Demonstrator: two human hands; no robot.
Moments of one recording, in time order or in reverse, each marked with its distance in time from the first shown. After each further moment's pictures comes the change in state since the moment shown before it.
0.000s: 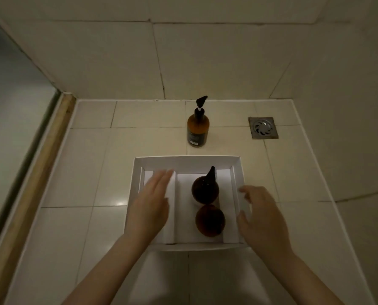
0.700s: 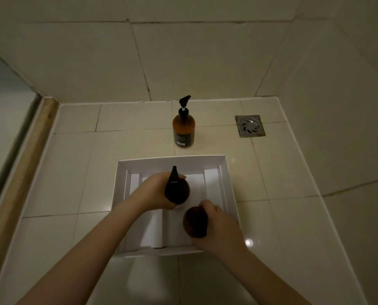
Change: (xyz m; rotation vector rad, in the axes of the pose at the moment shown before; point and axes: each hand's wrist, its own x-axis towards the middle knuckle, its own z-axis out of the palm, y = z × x) left_hand 0.069 0.003 0.029 -0.227 -0.553 0.049; right_hand -0.007 0.003 0.063 0.028 -0.358 0.038
